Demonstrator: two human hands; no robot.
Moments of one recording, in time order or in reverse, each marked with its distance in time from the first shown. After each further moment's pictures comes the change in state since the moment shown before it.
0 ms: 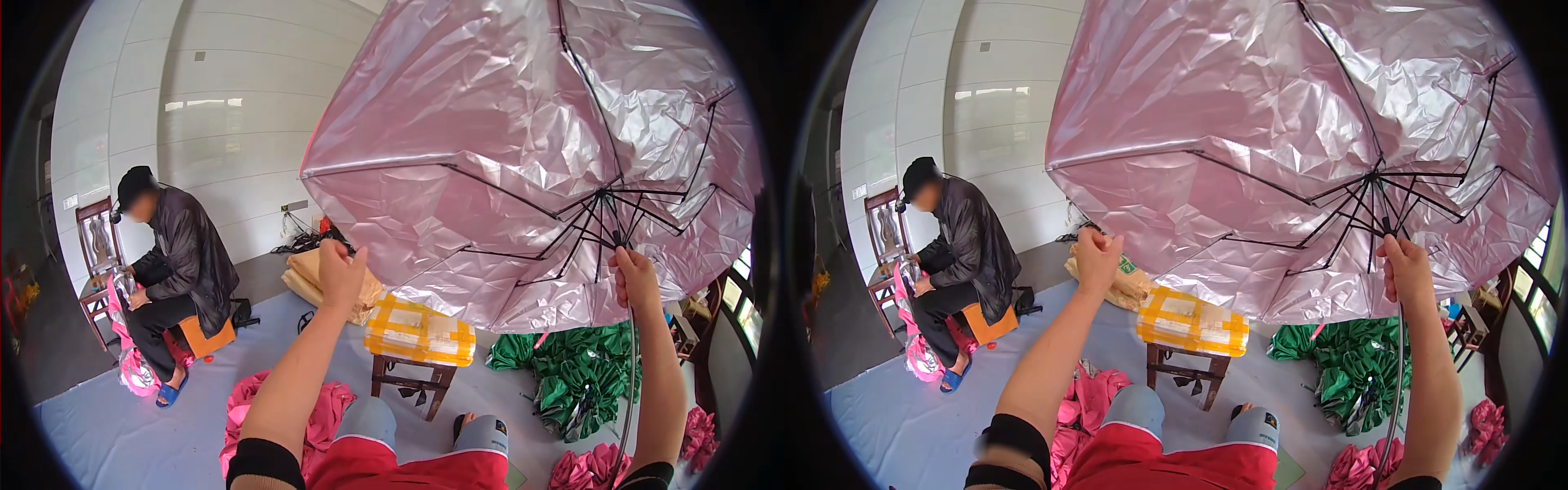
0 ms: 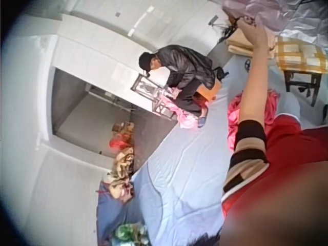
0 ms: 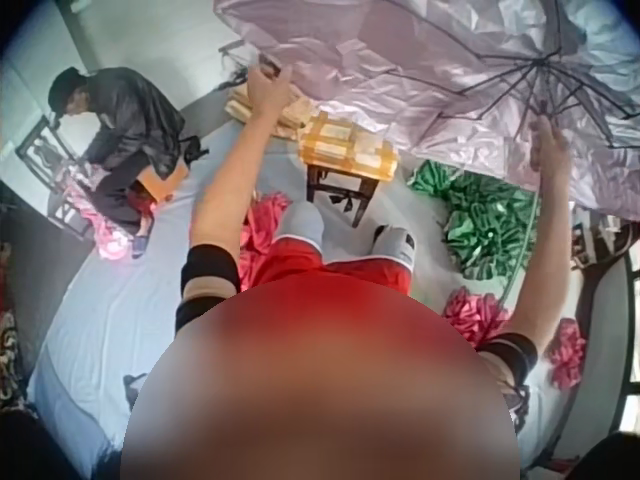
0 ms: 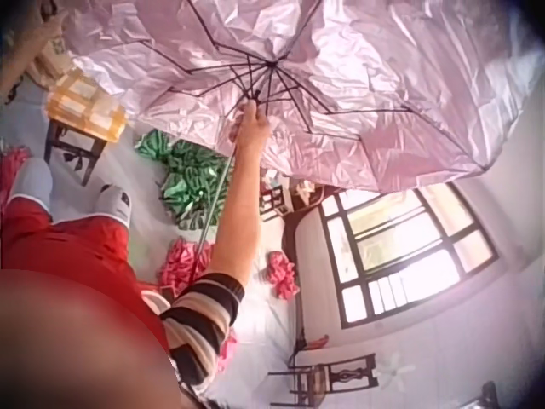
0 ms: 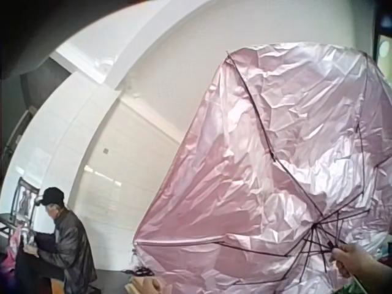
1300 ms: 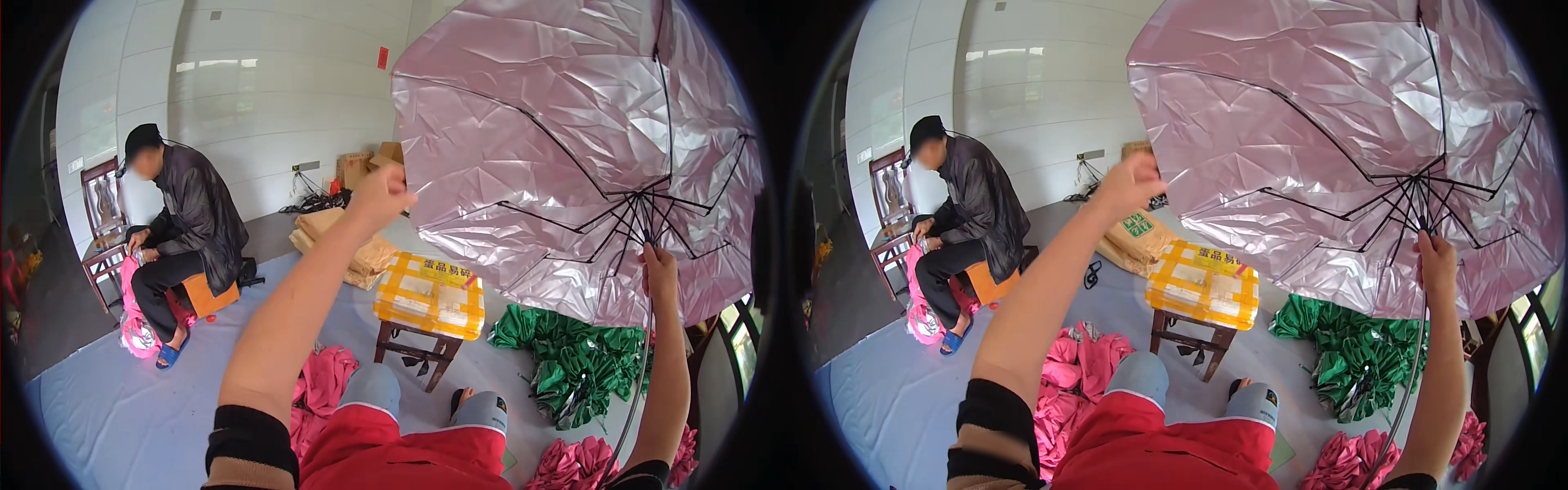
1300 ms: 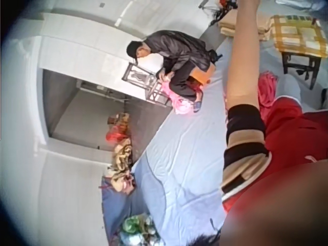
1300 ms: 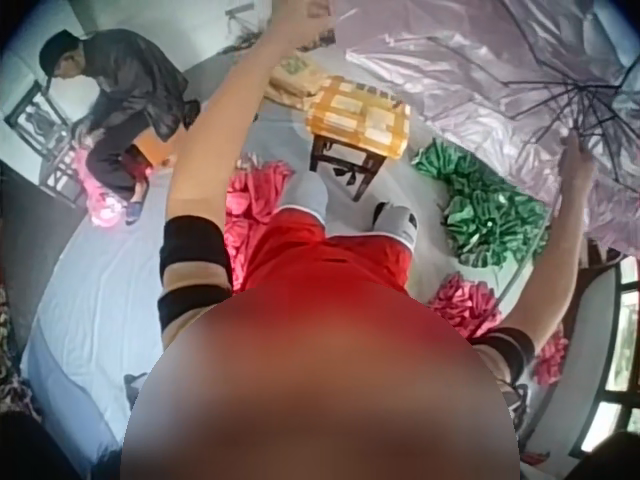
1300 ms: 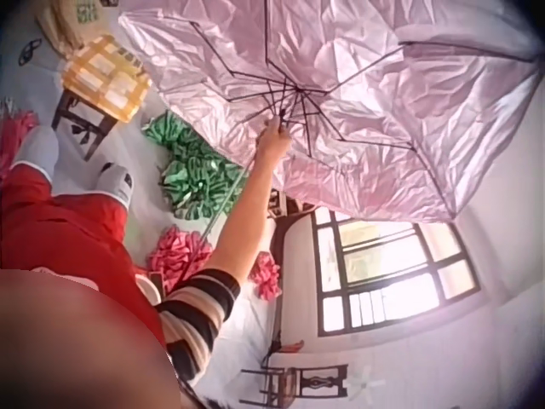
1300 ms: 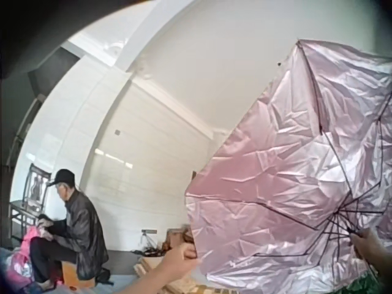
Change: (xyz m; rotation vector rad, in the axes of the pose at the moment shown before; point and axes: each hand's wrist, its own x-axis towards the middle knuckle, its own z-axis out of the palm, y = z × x) left_hand 0.054 0.021 -0.017 -0.239 -0.555 0.019; right_hand 0.031 0.062 -0.001 -0.213 0.174 -0.113
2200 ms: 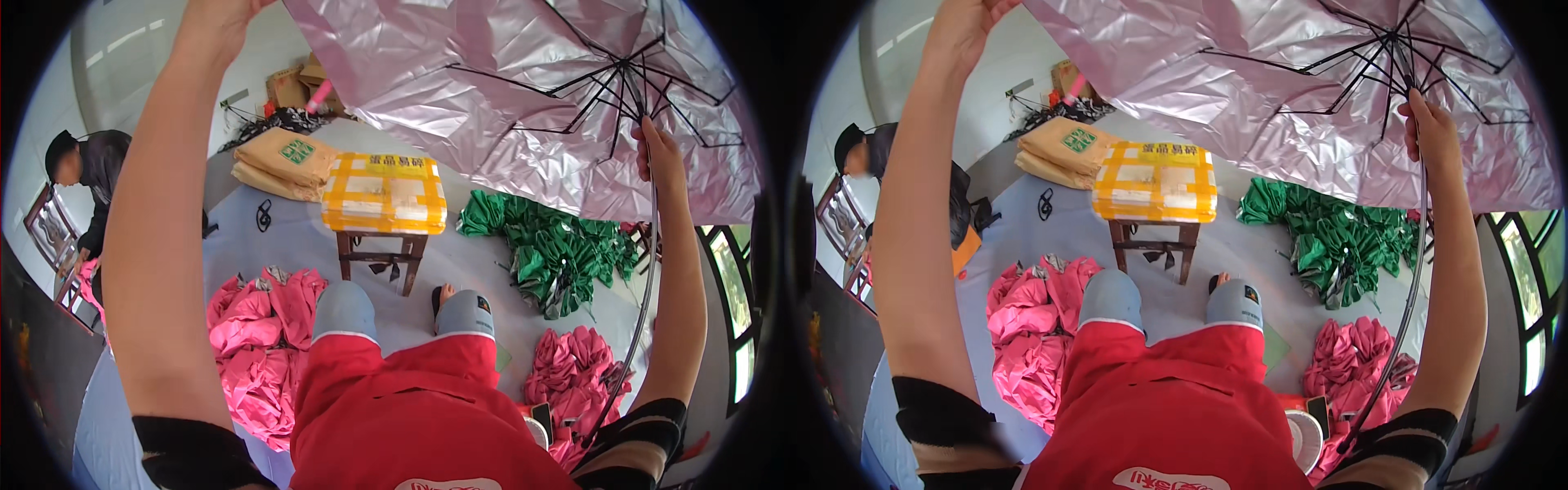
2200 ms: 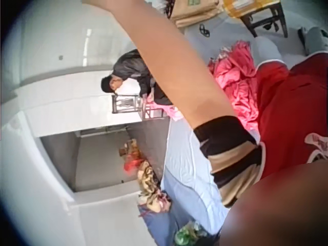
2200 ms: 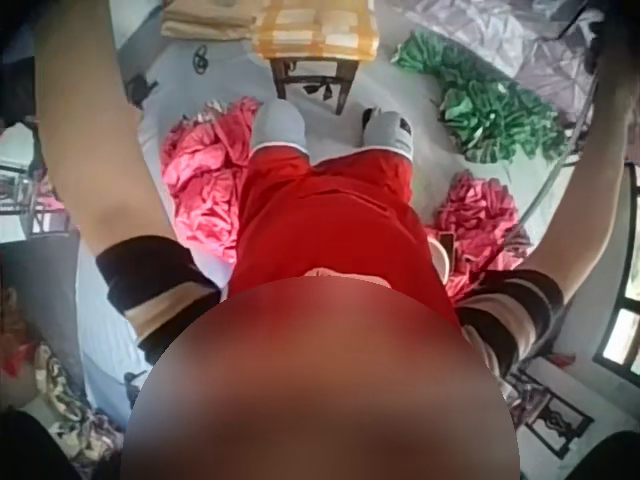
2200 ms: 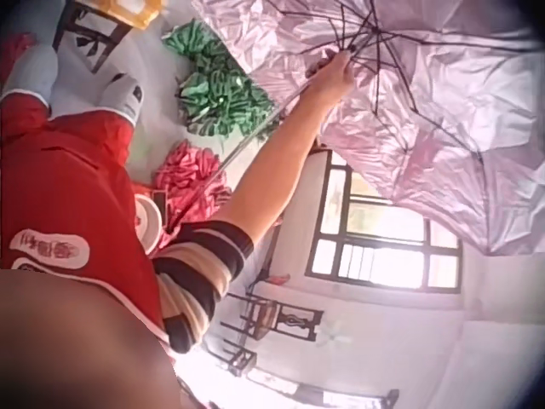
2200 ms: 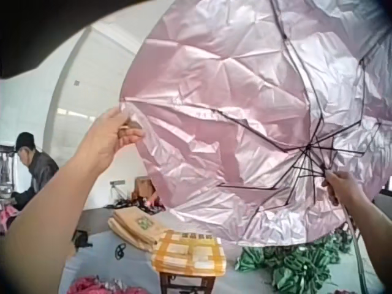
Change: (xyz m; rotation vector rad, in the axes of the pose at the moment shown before) left_hand 0.050 0.076 -0.004 -0.451 -0.235 0.155; right_hand -0.011 0.057 -0.025 0.077 -0.039 0.070
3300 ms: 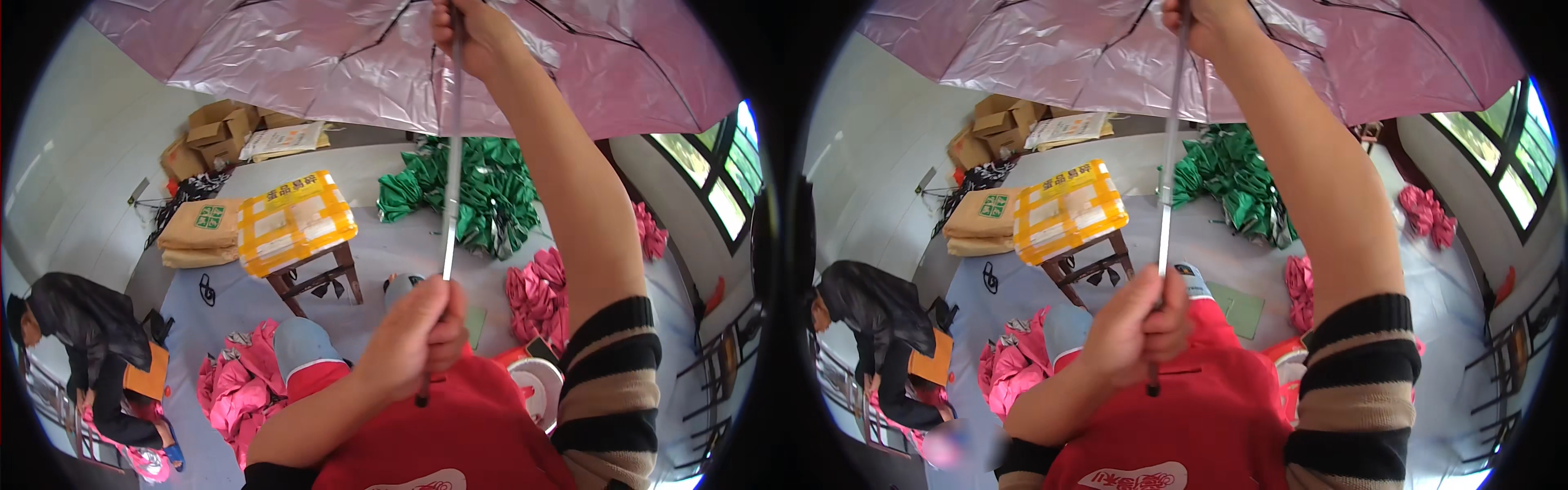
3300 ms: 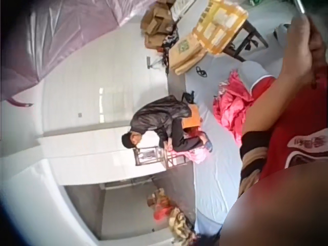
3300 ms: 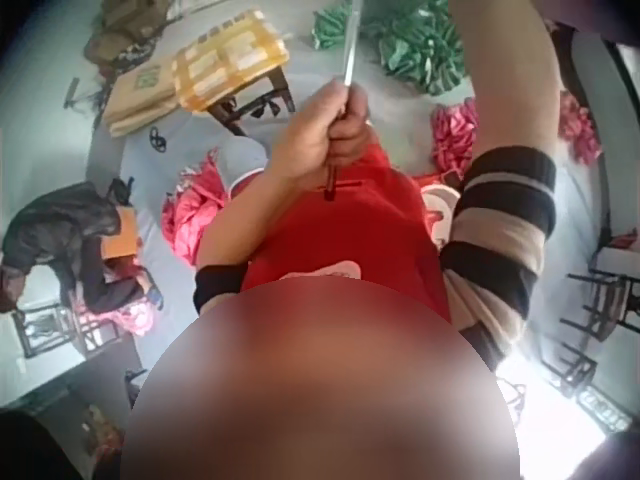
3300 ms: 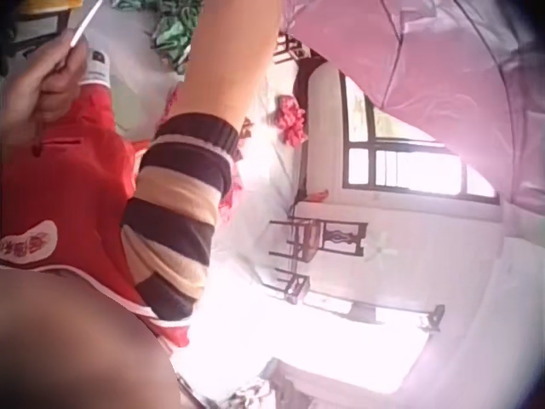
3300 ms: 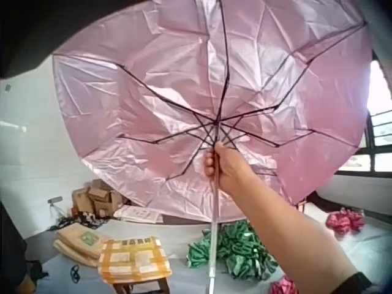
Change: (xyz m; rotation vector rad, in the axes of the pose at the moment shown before) left_hand -0.331 -0.072 0.463 -1.188 -0.631 -0.900; right_hand -0.023 0.098 -0.040 1.131 -0.196 0.077
